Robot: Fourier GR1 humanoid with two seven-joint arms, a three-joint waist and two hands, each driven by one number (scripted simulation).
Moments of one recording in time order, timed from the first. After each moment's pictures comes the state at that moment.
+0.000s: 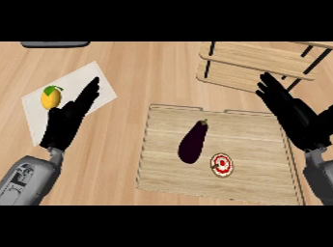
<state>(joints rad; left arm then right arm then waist) -0.30 0.40 -0.29 -1.39 0.17 0.11 0.11 -0.26 -0.47 0.21 -1.46 -0.46 0.01 0.12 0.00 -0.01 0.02</state>
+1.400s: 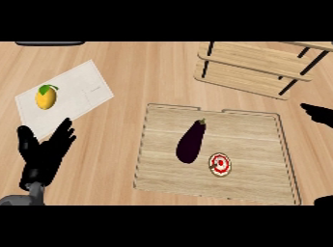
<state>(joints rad) -0.03 0.34 -0.10 -1.34 0.32 0.13 0.24 0.03 -0.89 0.07 -1.94 -0.27 0.21 0.27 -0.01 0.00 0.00</state>
